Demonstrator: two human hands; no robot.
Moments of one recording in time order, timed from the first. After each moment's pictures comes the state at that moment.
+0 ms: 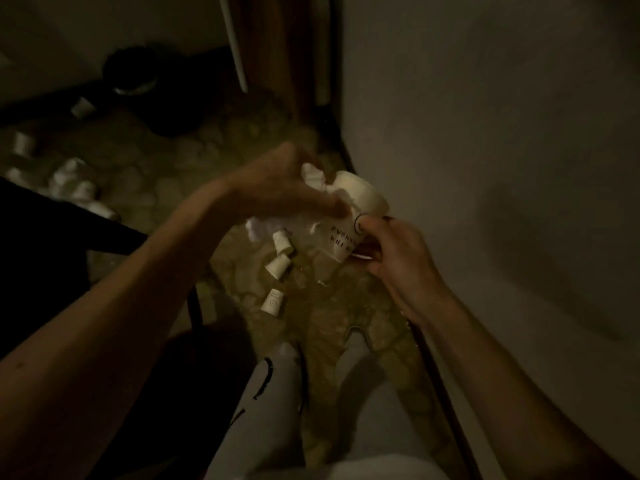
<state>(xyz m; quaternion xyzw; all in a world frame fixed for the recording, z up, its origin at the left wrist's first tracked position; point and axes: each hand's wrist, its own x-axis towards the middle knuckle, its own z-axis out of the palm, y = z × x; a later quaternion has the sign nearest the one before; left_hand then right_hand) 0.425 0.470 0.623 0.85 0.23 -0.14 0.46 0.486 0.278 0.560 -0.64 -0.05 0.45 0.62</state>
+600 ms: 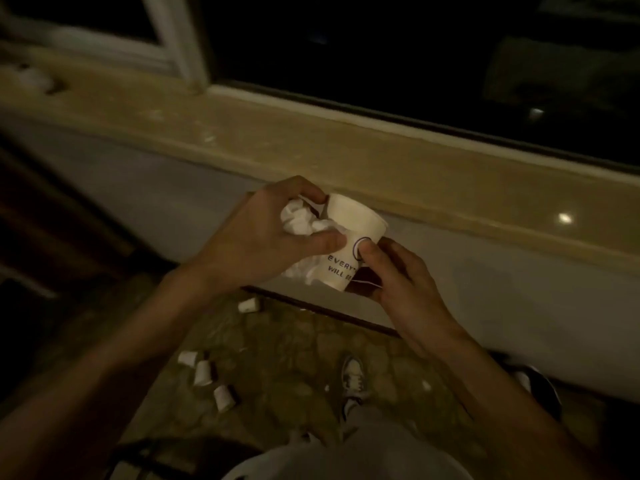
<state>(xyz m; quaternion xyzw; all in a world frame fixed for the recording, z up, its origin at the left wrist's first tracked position) 0.343 0.209 0.897 0.85 -0.24 -0.10 0.46 0.258 0.028 0.843 -0.65 0.13 0.03 0.75</state>
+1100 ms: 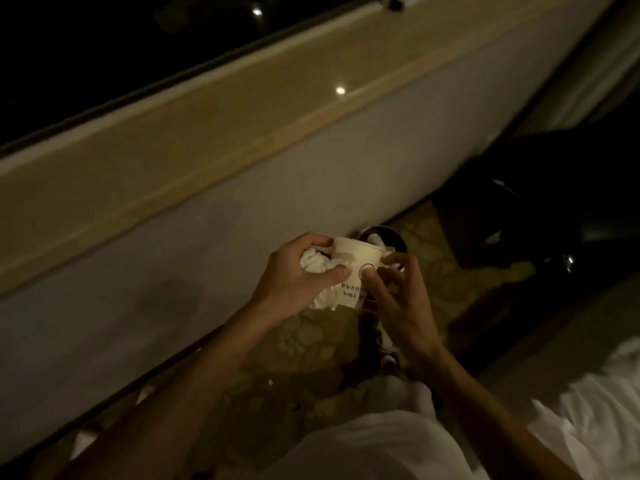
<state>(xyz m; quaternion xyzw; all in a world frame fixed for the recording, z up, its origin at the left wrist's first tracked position) 0.158 -0.158 0.758 0.71 -0.41 -0.40 0.41 -0.019 -0.204 0.746 -0.52 0.46 -0.30 0.66</state>
